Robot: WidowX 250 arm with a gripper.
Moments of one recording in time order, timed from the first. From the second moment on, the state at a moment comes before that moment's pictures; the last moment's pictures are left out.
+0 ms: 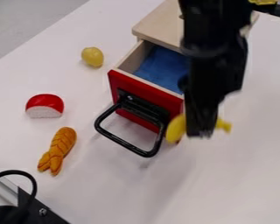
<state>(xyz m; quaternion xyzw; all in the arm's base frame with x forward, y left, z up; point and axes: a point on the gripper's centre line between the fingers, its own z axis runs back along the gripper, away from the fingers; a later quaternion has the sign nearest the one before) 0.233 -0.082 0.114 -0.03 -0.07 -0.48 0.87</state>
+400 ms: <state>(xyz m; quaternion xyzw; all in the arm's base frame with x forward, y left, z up) 0.254 -0.038 0.153 -0.01 -0.11 -0.42 0.90</state>
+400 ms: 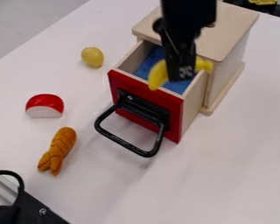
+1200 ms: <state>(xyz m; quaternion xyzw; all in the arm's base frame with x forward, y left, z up) 0.300 0.002 0.119 0.06 -0.07 -0.46 0.88</state>
